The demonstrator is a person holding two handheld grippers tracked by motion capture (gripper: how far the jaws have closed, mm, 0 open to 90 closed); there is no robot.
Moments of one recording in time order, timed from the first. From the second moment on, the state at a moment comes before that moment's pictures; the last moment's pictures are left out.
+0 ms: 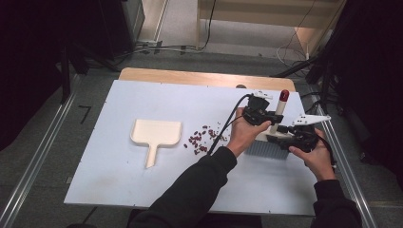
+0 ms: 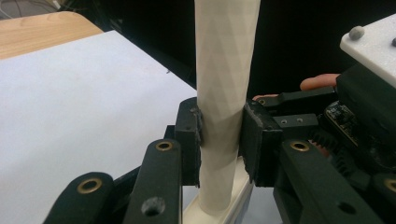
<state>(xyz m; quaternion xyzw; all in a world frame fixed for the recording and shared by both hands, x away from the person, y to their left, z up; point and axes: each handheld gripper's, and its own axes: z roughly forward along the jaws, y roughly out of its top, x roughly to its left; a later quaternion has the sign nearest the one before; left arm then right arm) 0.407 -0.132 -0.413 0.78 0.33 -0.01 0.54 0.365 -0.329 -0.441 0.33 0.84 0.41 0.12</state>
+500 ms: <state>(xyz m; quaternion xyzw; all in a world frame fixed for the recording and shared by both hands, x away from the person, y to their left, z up) 0.405 -0.134 -0.412 0.77 0.32 -0.02 0.55 0.360 -0.326 -0.429 0.31 0.86 0.39 0.12</state>
